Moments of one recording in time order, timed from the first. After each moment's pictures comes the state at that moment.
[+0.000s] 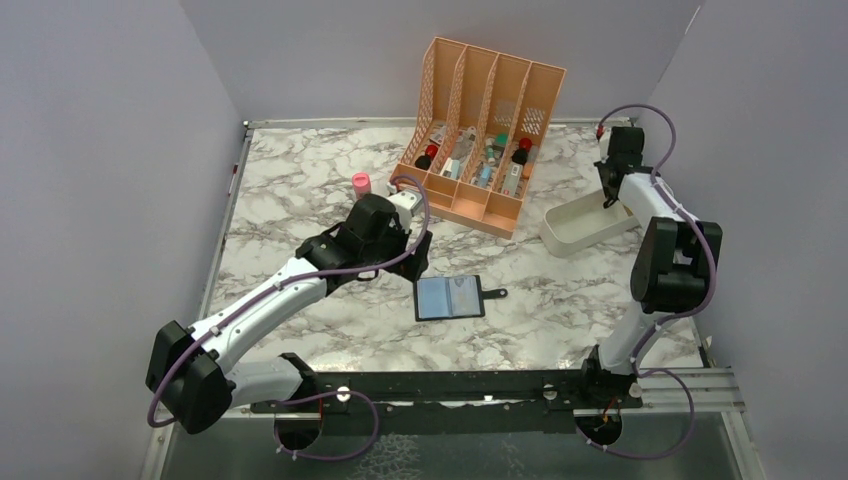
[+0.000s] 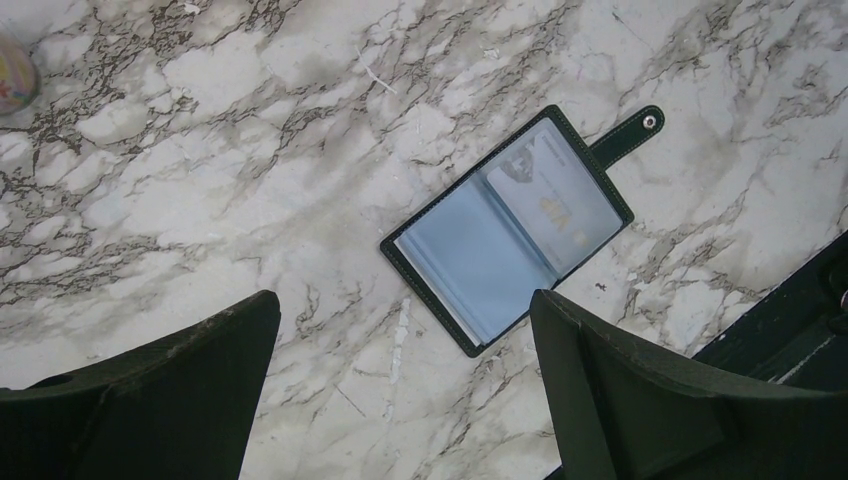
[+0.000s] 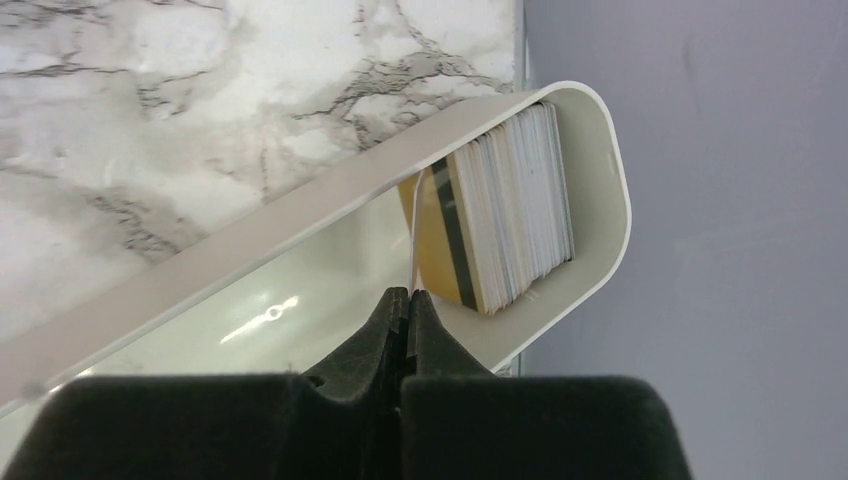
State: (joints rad) left arm -0.70 1.19 0.94 -0.45 0.06 -0.18; right arm -0.13 1.82 1.32 -0.29 0.35 -0.42
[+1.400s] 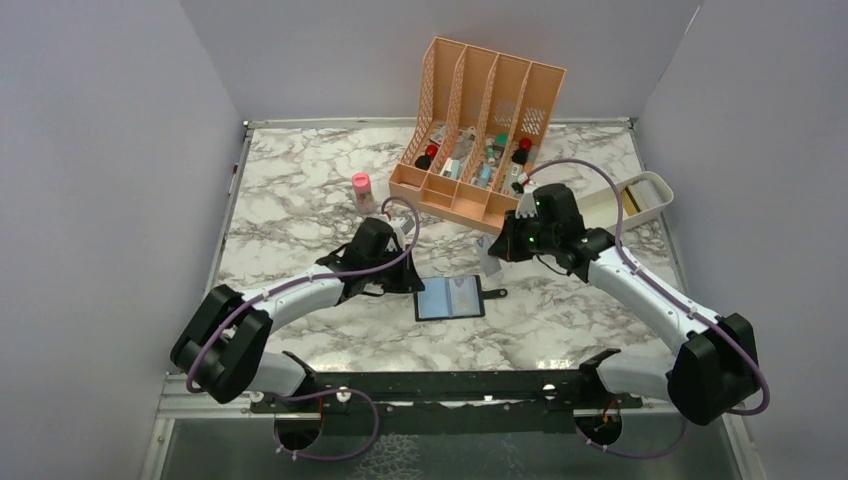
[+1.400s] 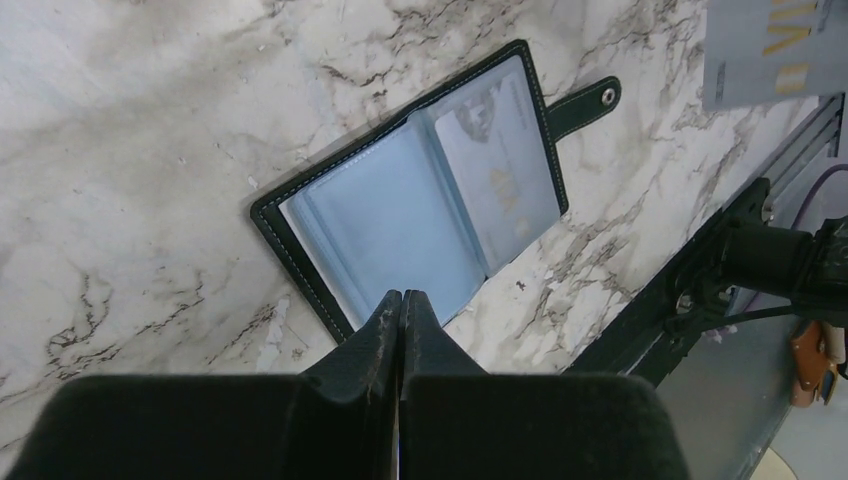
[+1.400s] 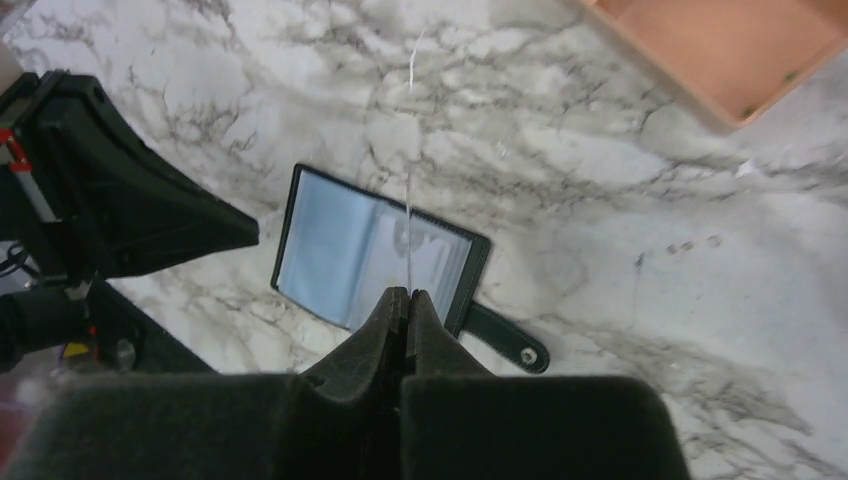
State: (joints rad) left arm -0.61 1.34 0.65 -0.05 0.38 -0.55; right arm 0.45 1.24 0.91 -0.39 -0.25 0.31
